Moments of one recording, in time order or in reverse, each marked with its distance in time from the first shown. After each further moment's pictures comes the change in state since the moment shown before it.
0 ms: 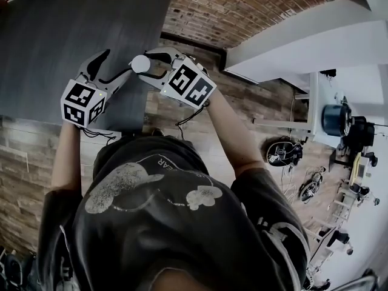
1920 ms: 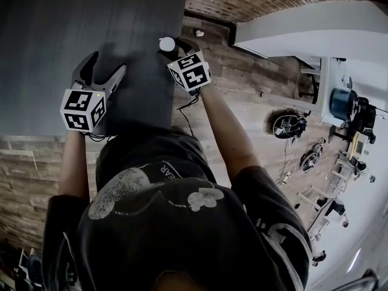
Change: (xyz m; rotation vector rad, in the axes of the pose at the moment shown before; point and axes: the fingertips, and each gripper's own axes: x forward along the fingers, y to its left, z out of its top) left arm 0.004 0.116 -0.097 -0.231 0.092 0.058; right arm 0.124 -0.089 -0.147 0.553 0.200 -0.414
